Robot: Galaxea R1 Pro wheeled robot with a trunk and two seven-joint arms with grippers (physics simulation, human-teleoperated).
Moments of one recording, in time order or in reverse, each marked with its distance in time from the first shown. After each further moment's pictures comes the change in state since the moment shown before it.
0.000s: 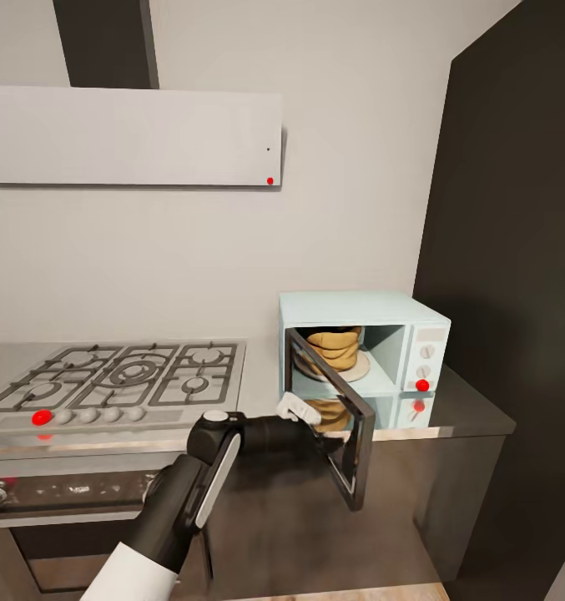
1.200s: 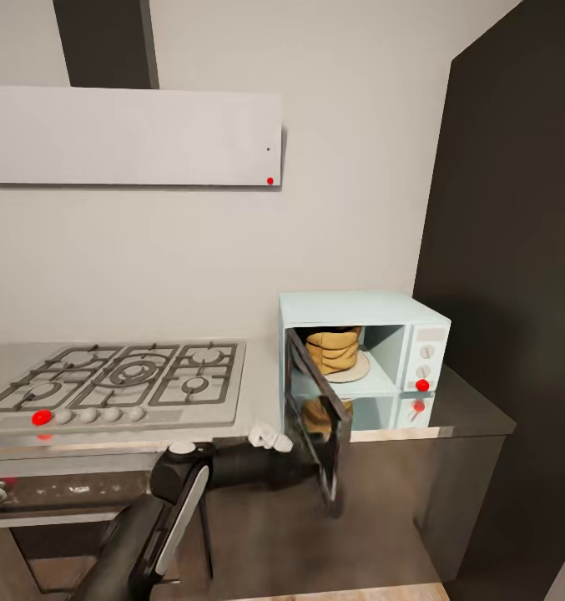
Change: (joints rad) left arm 0.153 0.103 0.037 -0.140 0.032 0.026 -0.009; right arm -0.002 0.000 -0.001 0.002 -0.004 -0.002 0.000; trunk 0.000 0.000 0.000
